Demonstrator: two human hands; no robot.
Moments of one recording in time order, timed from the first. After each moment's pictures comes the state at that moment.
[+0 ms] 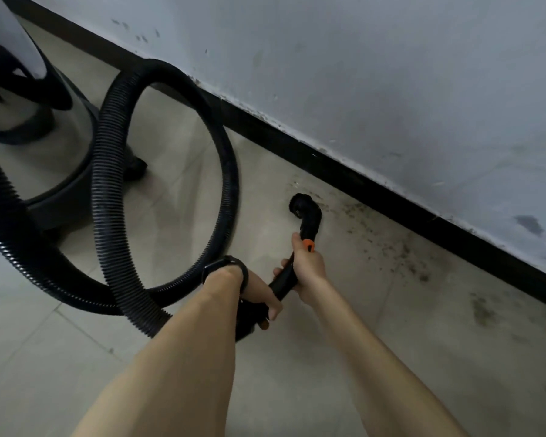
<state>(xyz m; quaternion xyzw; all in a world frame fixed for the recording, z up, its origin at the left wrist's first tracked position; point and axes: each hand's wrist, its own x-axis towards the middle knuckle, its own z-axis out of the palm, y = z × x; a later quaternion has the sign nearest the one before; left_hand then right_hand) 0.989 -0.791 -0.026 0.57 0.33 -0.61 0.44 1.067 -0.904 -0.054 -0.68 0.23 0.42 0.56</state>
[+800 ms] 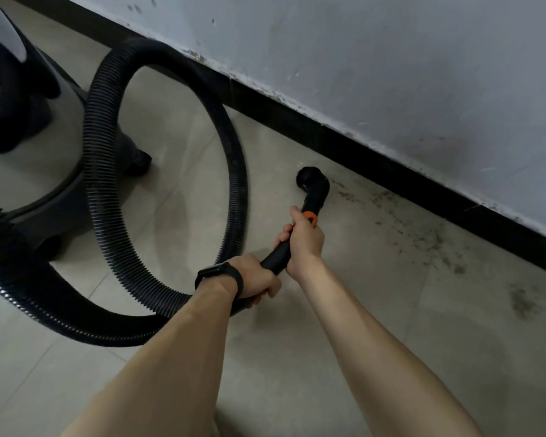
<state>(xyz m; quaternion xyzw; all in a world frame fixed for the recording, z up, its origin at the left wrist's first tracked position) 0.973 -0.741 -0.054 0.72 0.35 -0.40 0.44 1.063 -0.816 -0.078 -0.55 0.32 0.34 0.69</state>
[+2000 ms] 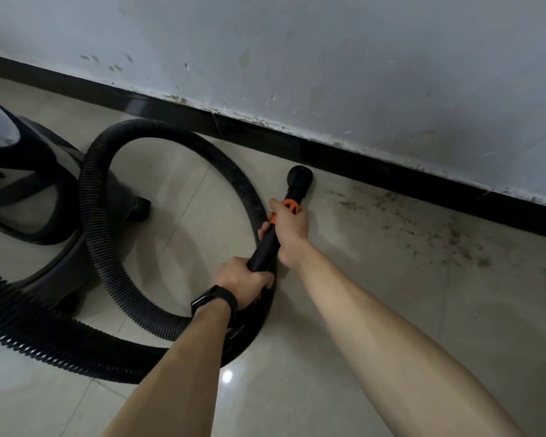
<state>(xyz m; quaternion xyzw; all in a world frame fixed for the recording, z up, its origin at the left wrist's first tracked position) 0.986 -0.713 -0.060 0.78 0.40 -0.22 0.42 1.104 -0.763 -0.083 -0.54 0.27 0.35 0.72</state>
